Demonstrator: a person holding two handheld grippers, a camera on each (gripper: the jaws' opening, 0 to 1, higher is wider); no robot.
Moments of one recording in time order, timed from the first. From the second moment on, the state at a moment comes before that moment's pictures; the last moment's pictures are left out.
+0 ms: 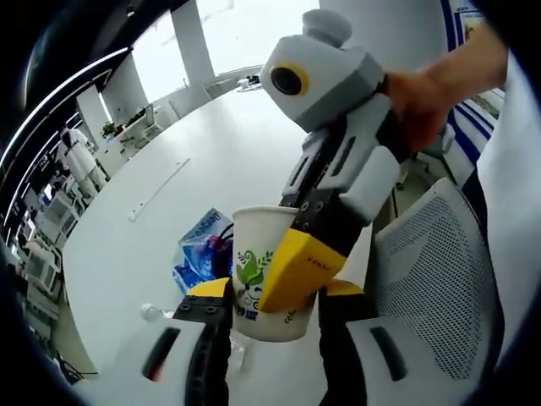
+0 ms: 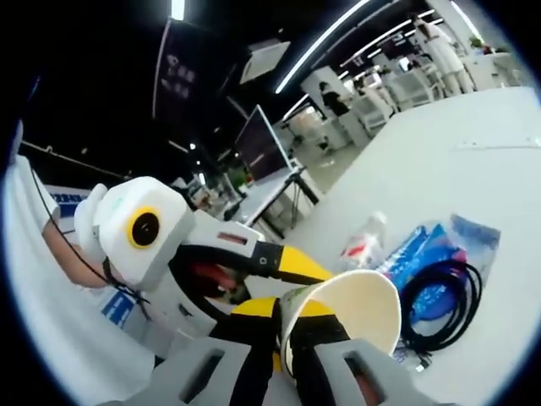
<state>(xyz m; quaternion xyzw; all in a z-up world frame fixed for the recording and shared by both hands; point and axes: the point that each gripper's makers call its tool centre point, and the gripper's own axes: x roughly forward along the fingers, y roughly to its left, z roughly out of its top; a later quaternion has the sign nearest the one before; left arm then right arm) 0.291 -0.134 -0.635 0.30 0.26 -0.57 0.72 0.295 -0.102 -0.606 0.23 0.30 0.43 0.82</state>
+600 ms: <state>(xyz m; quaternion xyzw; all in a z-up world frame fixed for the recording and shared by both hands) 0.293 -0.133 -0.633 0.28 0.26 -0.55 0.74 0.296 -0.105 -0.605 0.24 0.29 0.42 0.82</state>
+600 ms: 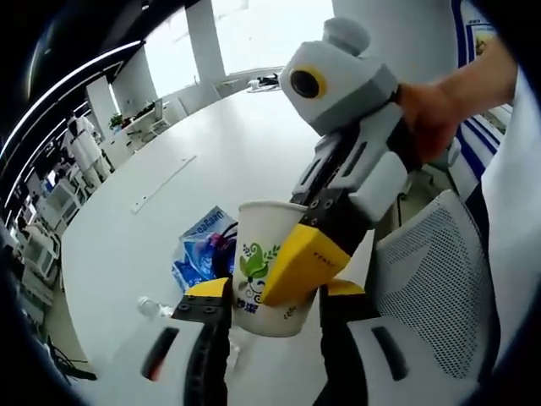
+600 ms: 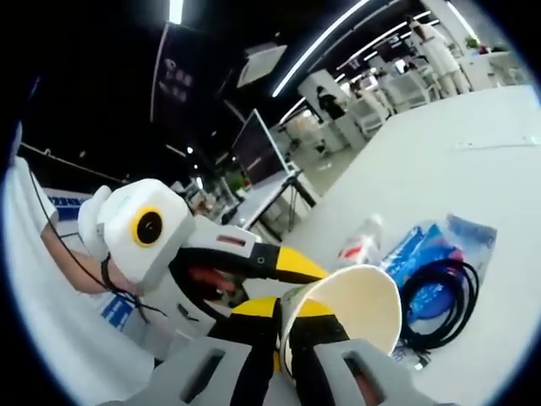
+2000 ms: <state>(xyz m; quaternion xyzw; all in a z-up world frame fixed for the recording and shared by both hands) 0.292 -0.111 -0.628 0.23 0.27 -0.52 0.77 0.302 -0.102 -0.613 0.23 0.31 0.42 0.83</state>
